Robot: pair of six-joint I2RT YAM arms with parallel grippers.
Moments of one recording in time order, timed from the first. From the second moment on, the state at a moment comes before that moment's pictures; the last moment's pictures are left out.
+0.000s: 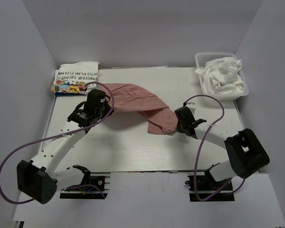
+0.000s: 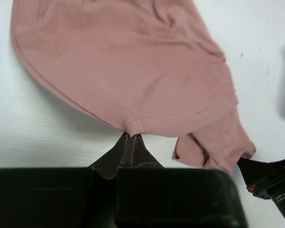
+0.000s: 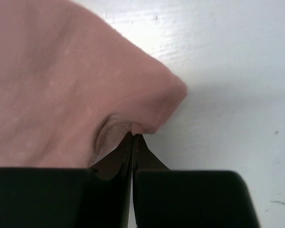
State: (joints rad) left arm -0.45 1.14 0.98 -0.51 -0.25 -0.75; right arm 0.55 1.43 0.65 -0.18 0.36 0.54
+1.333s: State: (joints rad) left arm -0.45 0.89 1.79 -0.67 -0.64 -0.63; right arm 0.54 0.86 1.60 -0.19 0.76 -0.09
